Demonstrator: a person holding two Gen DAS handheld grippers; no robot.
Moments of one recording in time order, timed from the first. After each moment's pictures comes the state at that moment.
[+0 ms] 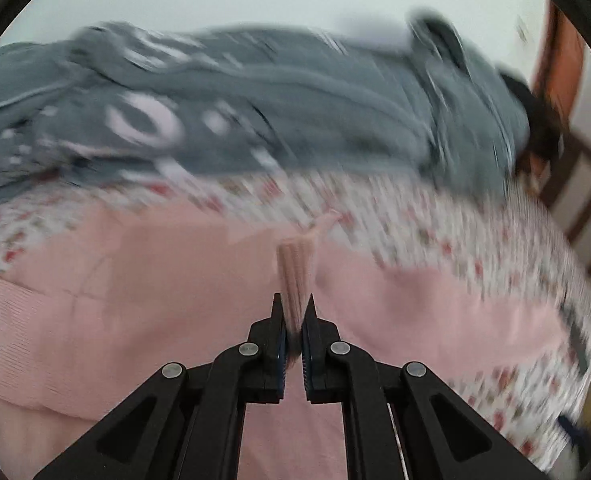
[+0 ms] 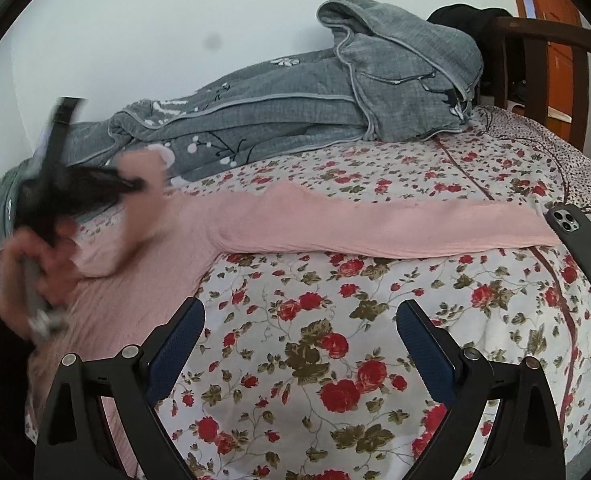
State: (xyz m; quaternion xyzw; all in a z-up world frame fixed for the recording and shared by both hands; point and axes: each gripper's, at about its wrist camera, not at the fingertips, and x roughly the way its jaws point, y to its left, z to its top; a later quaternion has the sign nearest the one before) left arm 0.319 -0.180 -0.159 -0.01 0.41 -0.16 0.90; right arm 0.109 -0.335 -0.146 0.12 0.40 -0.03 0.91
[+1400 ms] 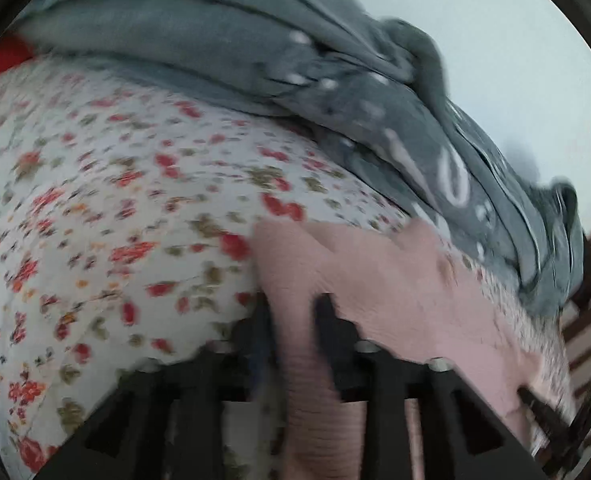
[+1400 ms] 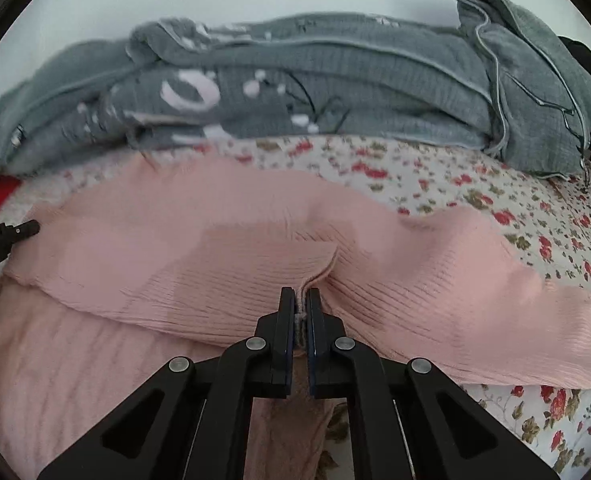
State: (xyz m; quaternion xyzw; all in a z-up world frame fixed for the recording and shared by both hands) left arm 0.336 0.168 -0.199 -0.25 0.38 -0.02 0.89; right arm 0.272 -0.211 -0.211 0.01 0.46 0.01 0.89
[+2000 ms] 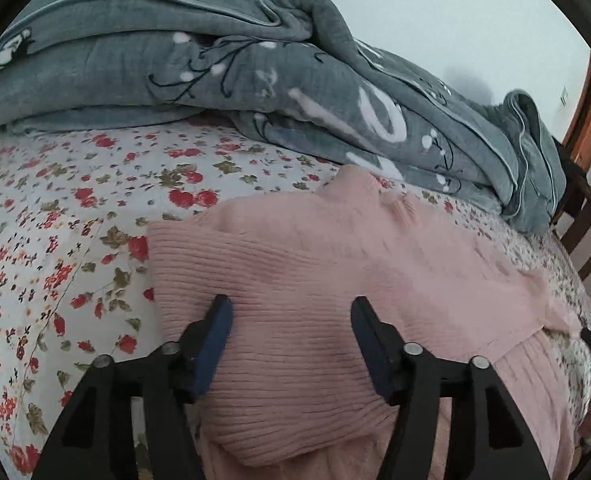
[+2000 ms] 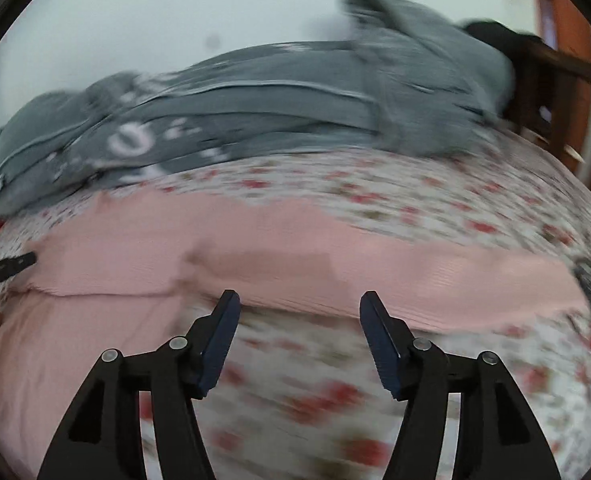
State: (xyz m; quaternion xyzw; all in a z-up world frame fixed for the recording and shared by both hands) left arm 0.336 0.105 -0.192 -0.10 0.39 -0.12 0.91; right arm 0.168 -0.351 -0.169 0.08 0.41 -0.09 0.91
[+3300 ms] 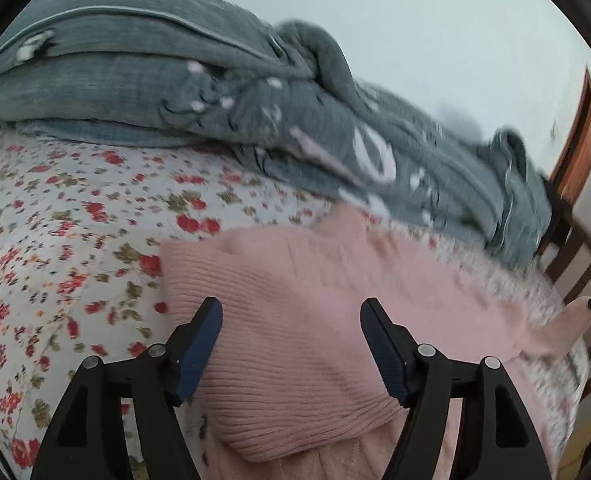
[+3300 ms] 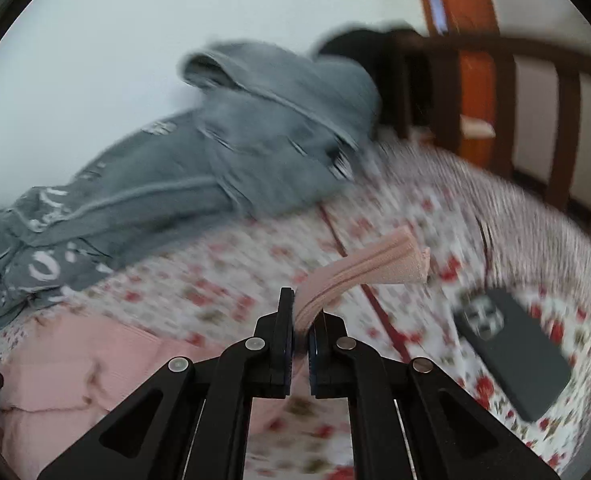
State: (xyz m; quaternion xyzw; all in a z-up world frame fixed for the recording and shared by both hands) left arm 0.315 0.127 -0.175 -0.16 0.33 -0.12 0.92; right arm 0.200 -0.434 -0.080 0.11 0.32 -0.18 0.92
